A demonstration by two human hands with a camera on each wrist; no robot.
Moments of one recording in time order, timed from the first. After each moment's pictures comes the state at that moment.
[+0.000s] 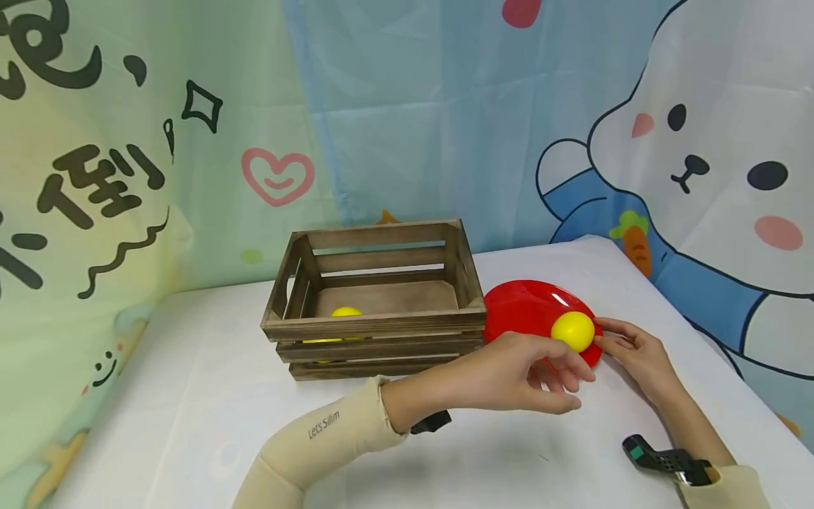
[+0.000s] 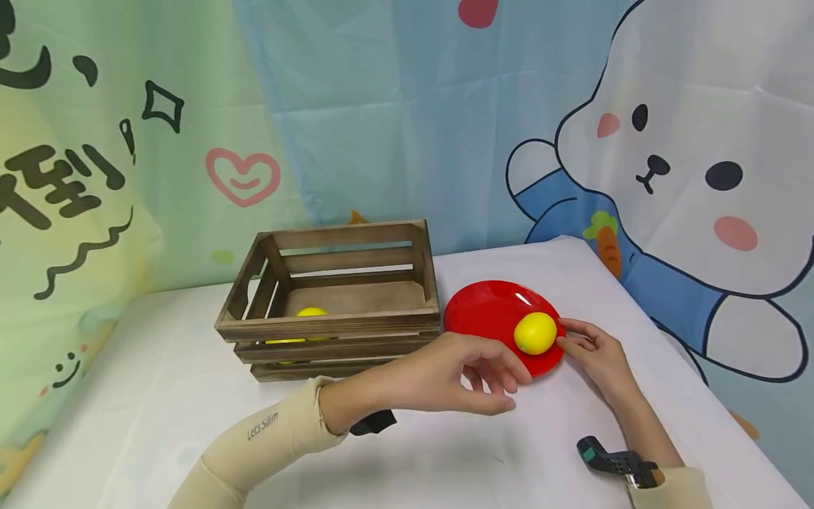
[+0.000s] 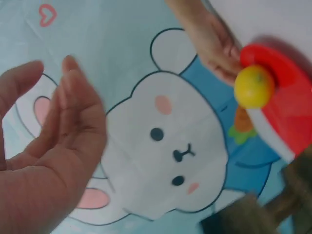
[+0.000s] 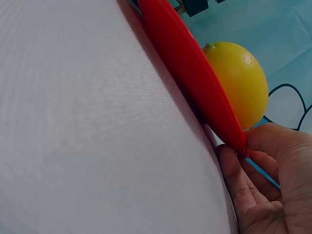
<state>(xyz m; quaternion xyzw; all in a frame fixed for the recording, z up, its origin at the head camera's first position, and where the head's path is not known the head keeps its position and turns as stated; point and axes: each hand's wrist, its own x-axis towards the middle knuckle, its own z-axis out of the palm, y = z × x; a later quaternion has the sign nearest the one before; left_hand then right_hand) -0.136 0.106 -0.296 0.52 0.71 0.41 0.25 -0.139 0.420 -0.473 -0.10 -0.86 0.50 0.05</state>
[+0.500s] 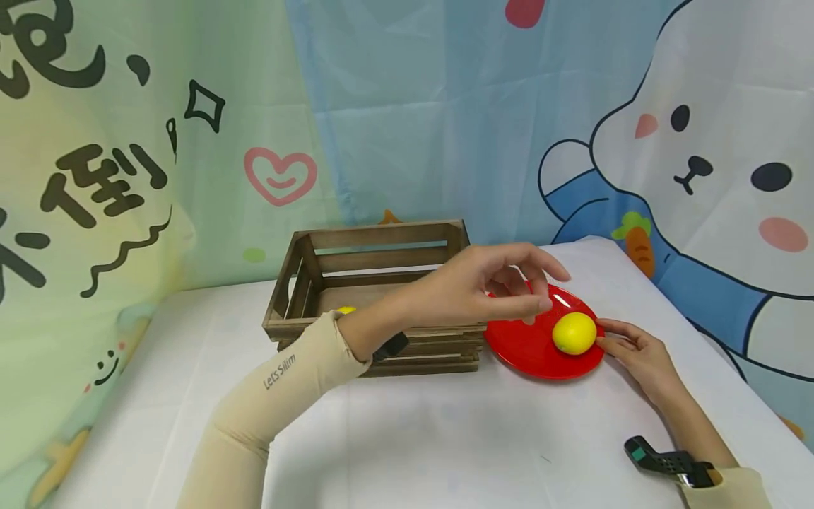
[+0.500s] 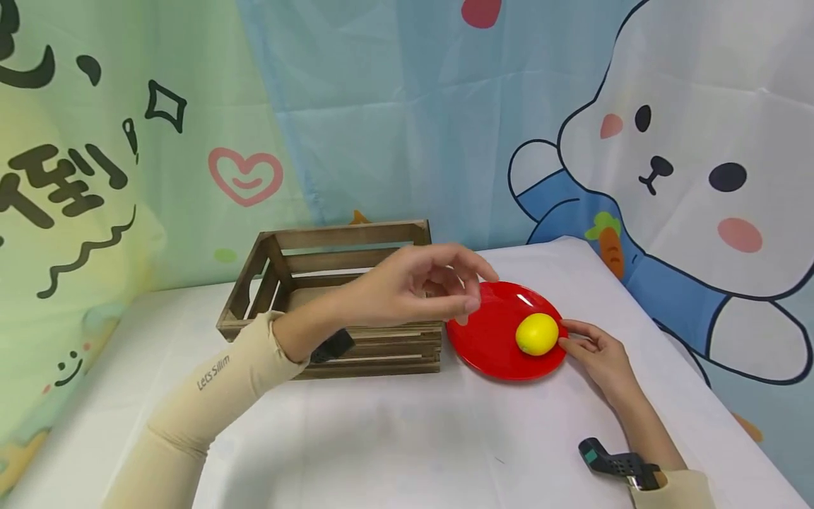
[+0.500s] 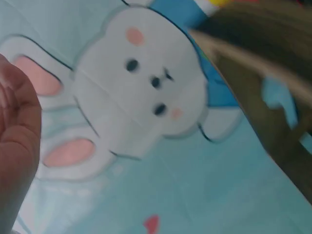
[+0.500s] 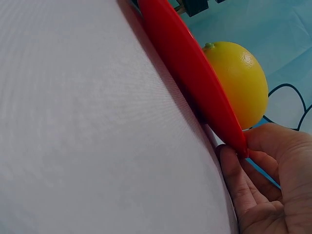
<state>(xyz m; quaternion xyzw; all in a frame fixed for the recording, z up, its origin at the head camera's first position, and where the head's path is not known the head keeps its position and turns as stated) -0.187 0.074 -0.239 0.57 0.65 0.48 0.17 -0.140 0.419 -0.474 -0.10 -0.85 0.51 0.05</state>
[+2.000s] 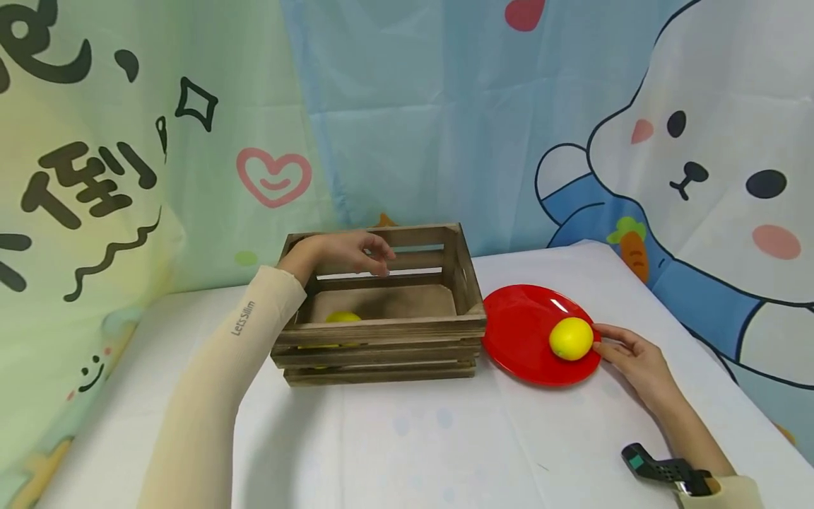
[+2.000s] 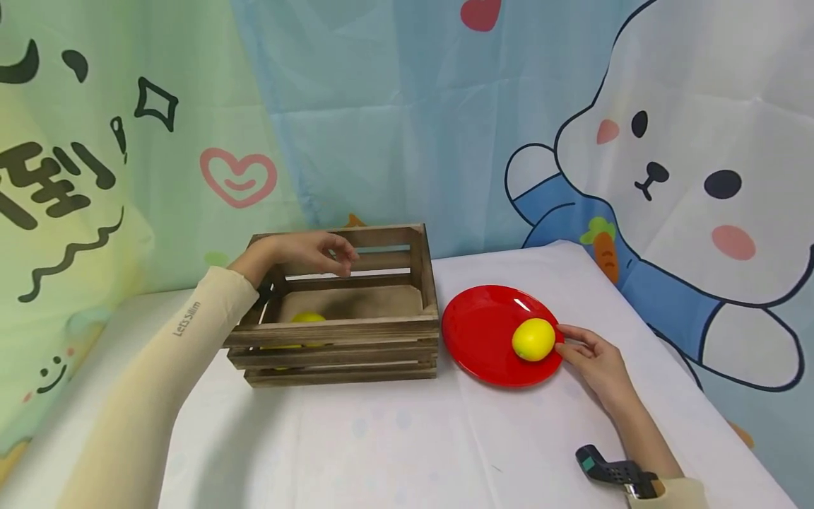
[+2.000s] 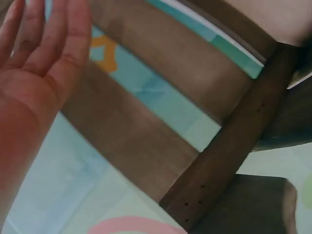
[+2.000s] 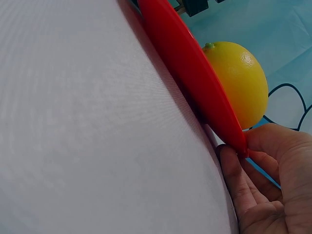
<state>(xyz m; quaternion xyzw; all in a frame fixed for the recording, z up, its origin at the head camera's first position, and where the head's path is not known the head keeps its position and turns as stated) -0.355 -0.040 -0.294 0.35 0.83 0.27 0.33 -0.138 0.417 -0.472 -0.10 -0.85 0.51 0.05</state>
